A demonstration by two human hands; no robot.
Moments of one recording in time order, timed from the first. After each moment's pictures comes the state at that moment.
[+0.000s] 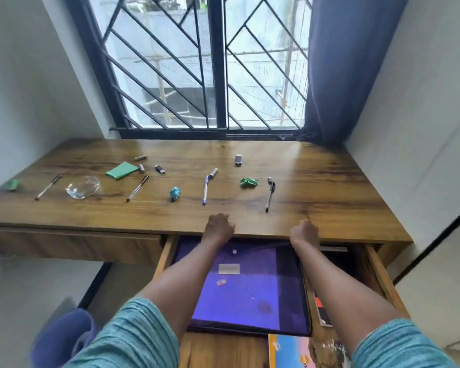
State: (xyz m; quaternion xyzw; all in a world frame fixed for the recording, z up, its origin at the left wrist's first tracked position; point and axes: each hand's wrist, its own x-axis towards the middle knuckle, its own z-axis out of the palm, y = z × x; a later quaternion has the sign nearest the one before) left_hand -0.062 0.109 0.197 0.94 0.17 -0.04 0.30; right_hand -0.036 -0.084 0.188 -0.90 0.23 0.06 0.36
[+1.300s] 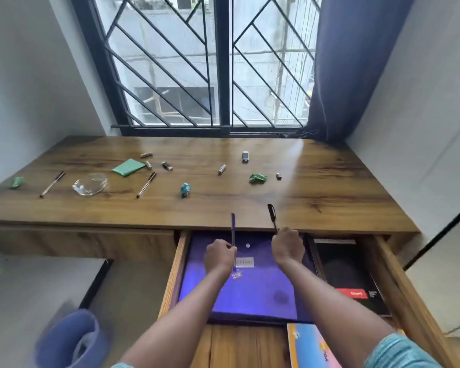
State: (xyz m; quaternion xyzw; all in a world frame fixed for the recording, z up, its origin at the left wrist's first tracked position) left_hand -0.133 0.134 0.155 0.87 0.28 -0.03 0.40; right_hand -0.094 -0.004 0.176 -0.97 0.13 0.02 0.23
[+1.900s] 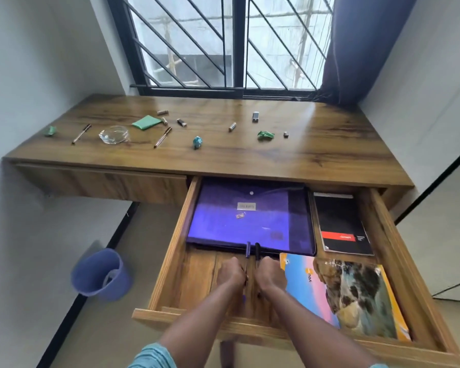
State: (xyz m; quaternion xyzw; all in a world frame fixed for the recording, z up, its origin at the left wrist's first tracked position) left_hand -0.298 0.073 0.076 0.88 0.29 -0.18 0.35; right_hand -0.279 -0.016 0.090 -0.95 0.09 0.20 0.21
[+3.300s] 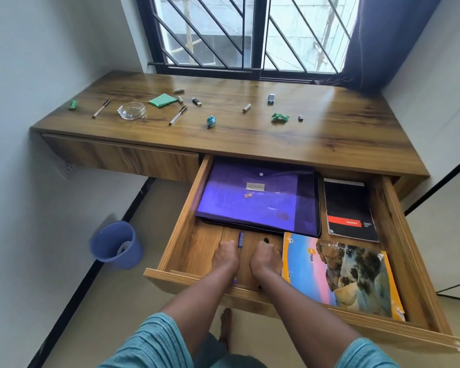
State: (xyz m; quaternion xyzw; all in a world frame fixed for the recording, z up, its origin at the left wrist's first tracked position) left_hand -0.334 0.076 0.086 0.93 0.27 -0.13 0.22; right_hand -0.316 -0.006 0.105 -0.97 0.02 0.18 0.14
